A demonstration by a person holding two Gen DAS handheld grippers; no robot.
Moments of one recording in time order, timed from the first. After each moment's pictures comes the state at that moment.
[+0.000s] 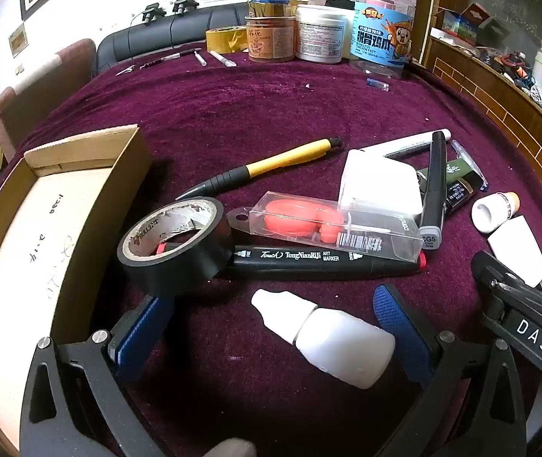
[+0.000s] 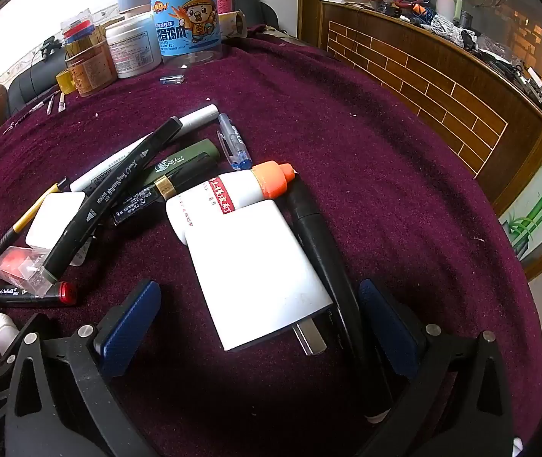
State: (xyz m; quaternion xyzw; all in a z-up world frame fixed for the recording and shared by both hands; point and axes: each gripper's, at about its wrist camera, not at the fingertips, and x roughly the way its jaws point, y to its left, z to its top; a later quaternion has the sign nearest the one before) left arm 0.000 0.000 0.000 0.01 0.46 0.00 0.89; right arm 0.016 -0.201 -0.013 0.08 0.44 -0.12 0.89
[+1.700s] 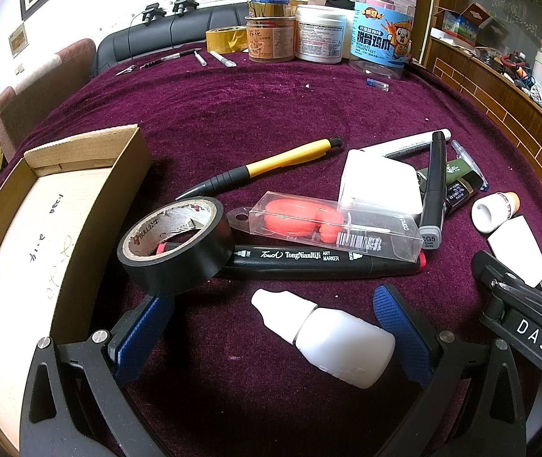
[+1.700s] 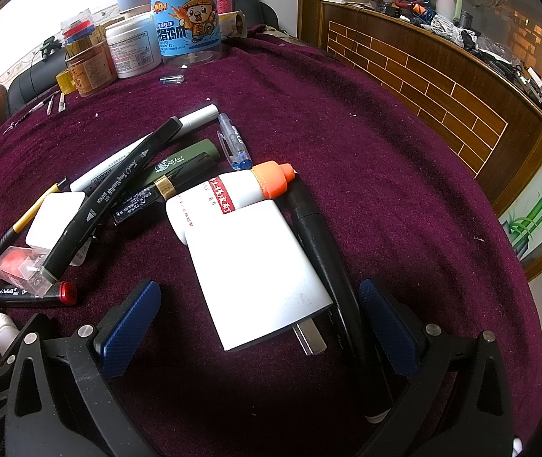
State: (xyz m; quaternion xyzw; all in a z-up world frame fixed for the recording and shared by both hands) left arm 0.000 0.000 0.000 0.01 0.46 0.00 0.89; right arm 0.016 -0.201 -0.013 0.08 0.44 -0.12 0.89
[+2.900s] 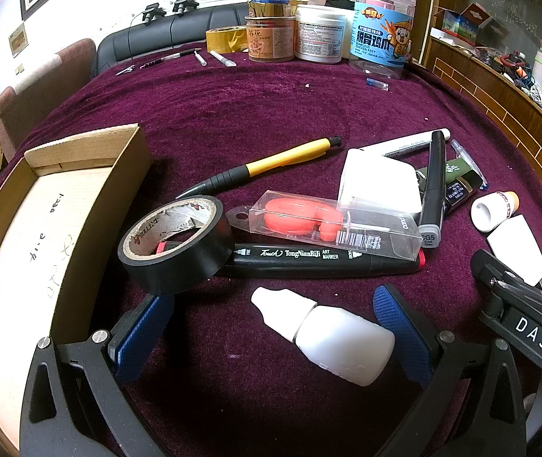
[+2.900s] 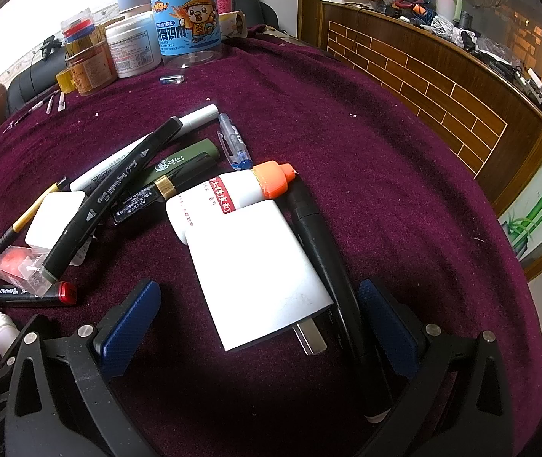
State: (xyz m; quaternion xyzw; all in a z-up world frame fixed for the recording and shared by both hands) left arm -0.002 0.004 0.002 0.01 0.46 0.00 0.89; right arm 0.017 -0.200 -0.013 0.08 0.44 -0.12 0.89
